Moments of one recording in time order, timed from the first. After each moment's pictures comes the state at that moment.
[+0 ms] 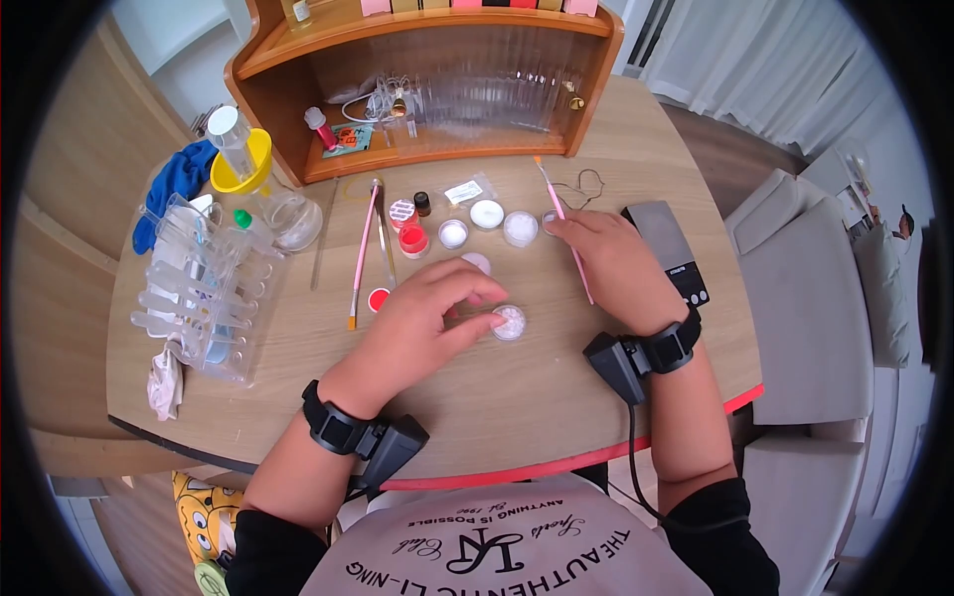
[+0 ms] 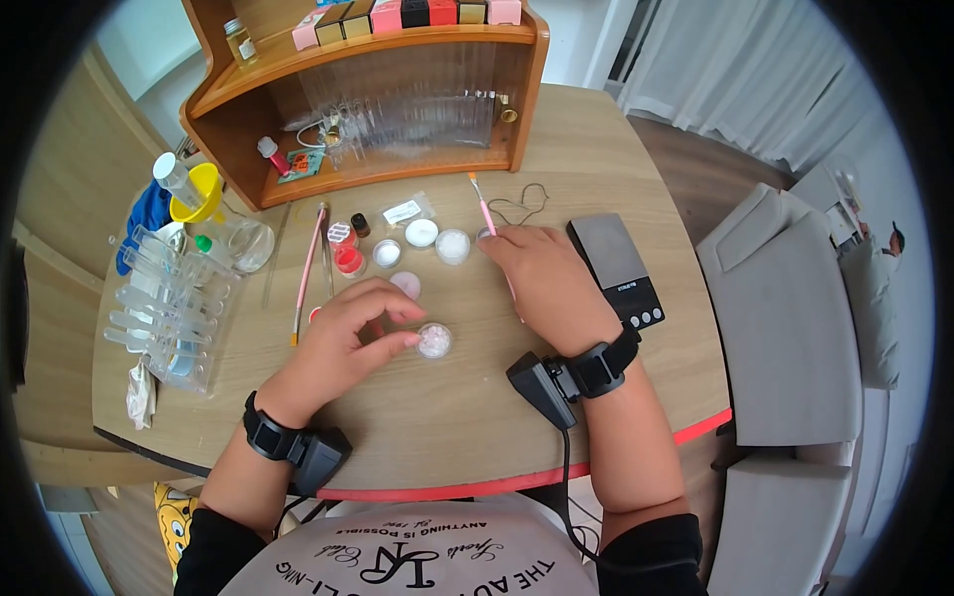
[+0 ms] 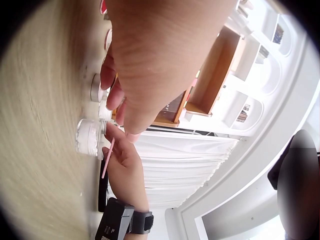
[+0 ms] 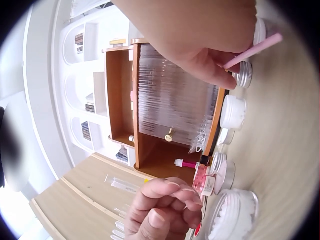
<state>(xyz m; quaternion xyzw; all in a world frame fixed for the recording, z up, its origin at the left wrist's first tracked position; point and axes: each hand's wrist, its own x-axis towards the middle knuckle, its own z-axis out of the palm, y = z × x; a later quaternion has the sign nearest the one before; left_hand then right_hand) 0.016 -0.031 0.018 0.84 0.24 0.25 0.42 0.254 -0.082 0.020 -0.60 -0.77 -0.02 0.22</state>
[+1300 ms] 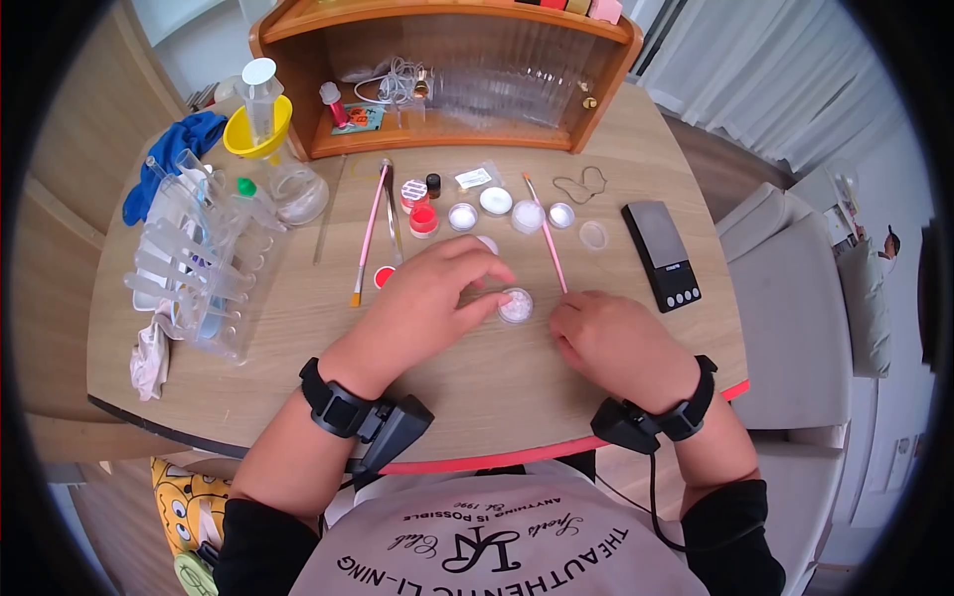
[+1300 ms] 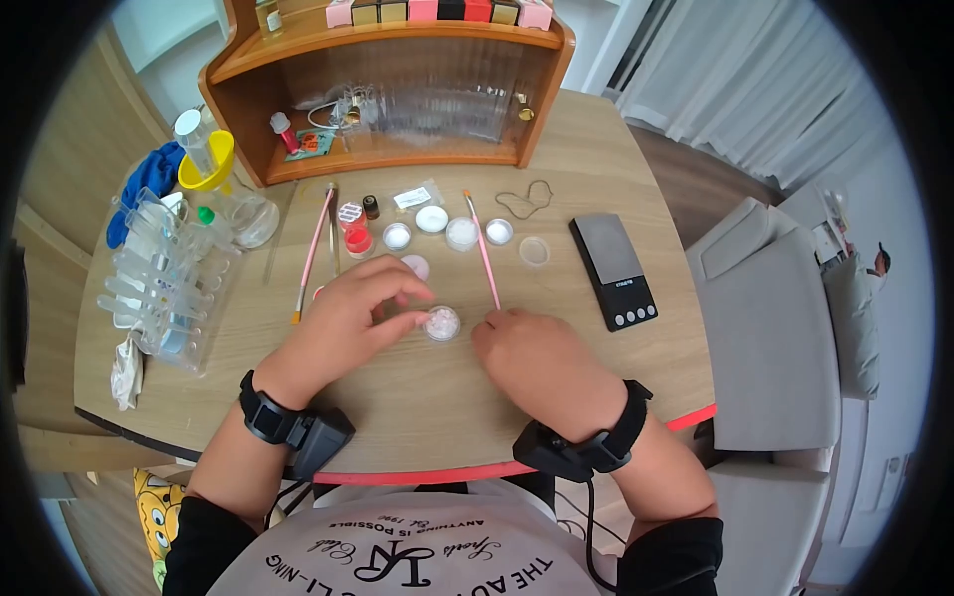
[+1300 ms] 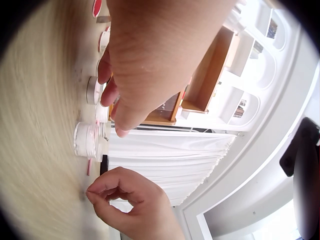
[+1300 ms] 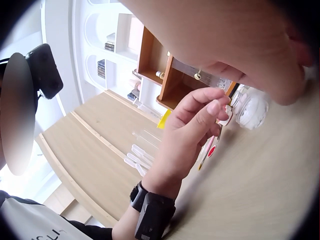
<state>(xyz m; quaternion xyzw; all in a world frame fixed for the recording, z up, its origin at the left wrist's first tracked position) 0.012 -0.032 0.021 0.85 0.23 0.28 0.37 0.205 -0.138 0.044 -0.58 -0.81 0.04 0.03</state>
